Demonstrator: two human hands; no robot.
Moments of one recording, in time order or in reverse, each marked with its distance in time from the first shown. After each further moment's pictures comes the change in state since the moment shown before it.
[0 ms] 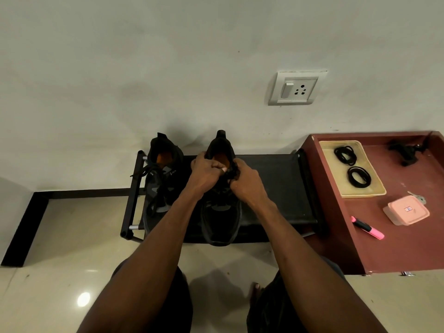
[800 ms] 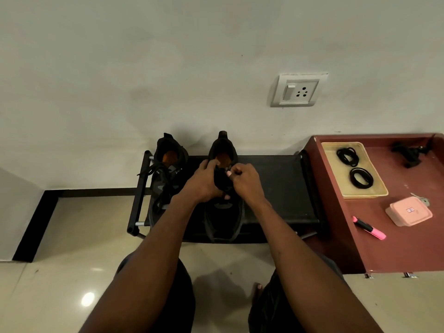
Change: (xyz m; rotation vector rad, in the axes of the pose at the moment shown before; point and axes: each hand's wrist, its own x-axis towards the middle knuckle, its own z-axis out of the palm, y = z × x) left_hand -0.022 -0.010 -0.019 0.470 -0.220 0.059; right_hand 0.003 -0.001 0.014 0.071 0.115 -0.026
